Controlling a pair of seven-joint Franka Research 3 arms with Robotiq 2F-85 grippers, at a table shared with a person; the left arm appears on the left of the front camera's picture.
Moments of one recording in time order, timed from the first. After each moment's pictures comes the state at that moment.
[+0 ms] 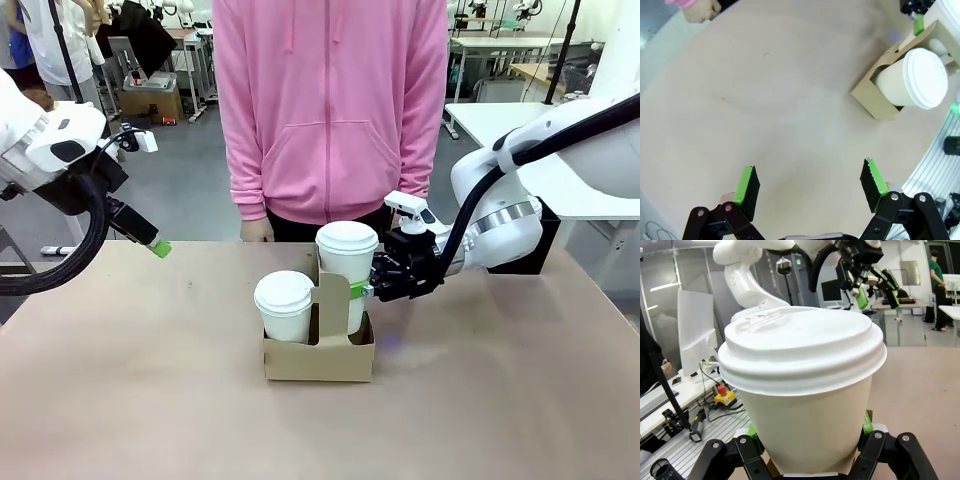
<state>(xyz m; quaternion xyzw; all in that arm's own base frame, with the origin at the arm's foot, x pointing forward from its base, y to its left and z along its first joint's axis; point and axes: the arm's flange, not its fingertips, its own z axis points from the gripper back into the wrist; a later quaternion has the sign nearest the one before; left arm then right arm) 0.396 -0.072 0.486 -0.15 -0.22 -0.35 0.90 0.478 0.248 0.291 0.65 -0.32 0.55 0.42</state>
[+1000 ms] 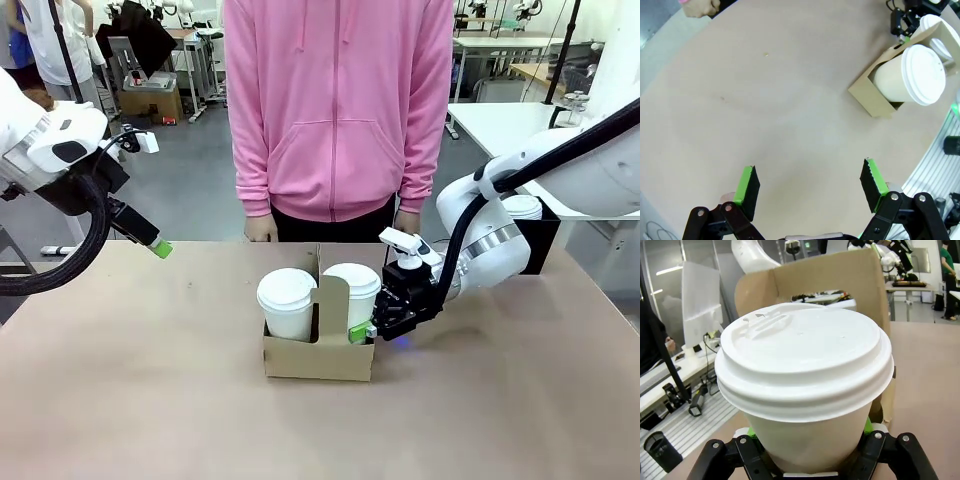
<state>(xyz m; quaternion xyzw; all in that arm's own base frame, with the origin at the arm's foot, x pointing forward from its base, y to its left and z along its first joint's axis) 0.397 -0.073 0.487 -0.15 -0.22 -0.35 0.90 0.467 0.246 0.238 0.63 -0.29 0.59 0.41</state>
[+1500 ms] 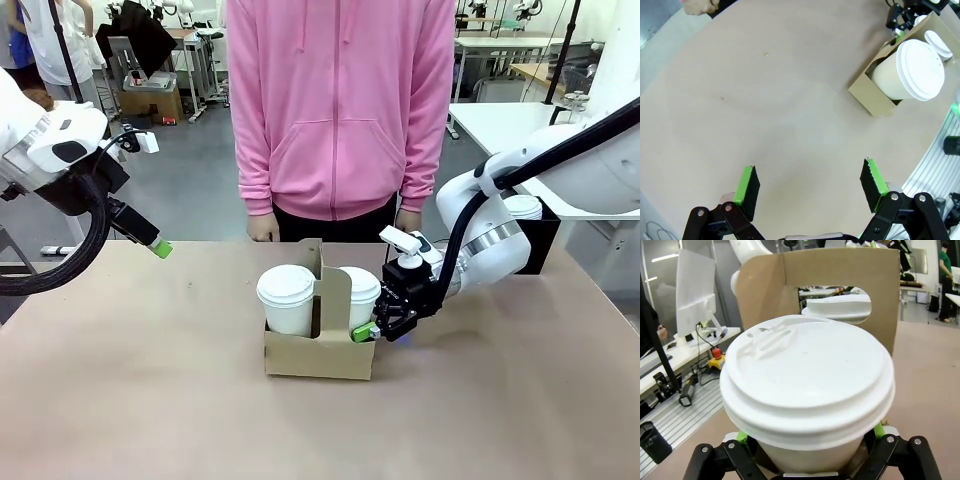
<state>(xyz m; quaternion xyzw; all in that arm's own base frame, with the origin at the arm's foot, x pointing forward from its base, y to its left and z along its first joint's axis) 0.397 -0.073 0.487 -0.15 -0.22 -0.35 0.90 0.472 0.245 0.242 0.60 -0.31 0.61 0.41</state>
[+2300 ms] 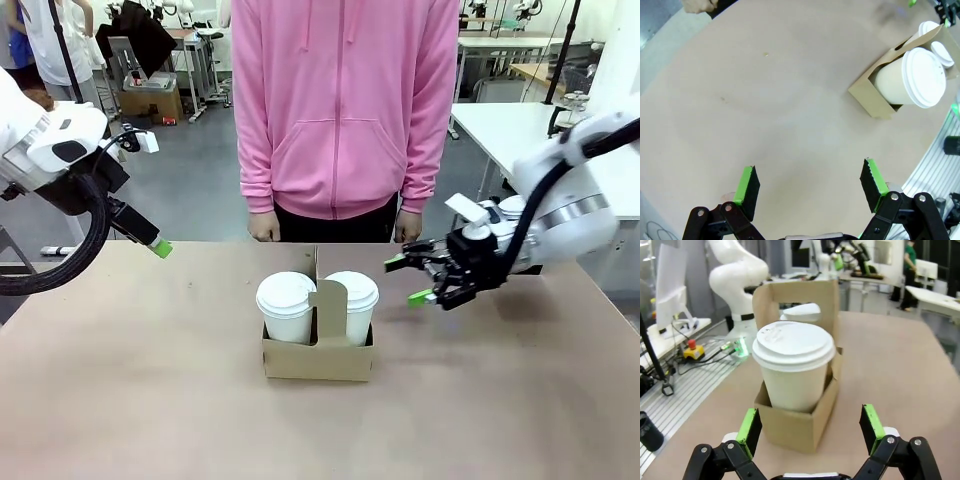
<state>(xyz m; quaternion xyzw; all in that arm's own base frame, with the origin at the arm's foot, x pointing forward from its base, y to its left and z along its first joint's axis) 0.397 -0.074 0.488 -0.15 -0.22 -0.35 0.90 0.486 0.132 0.296 0.52 -0.39 0.60 0.47</state>
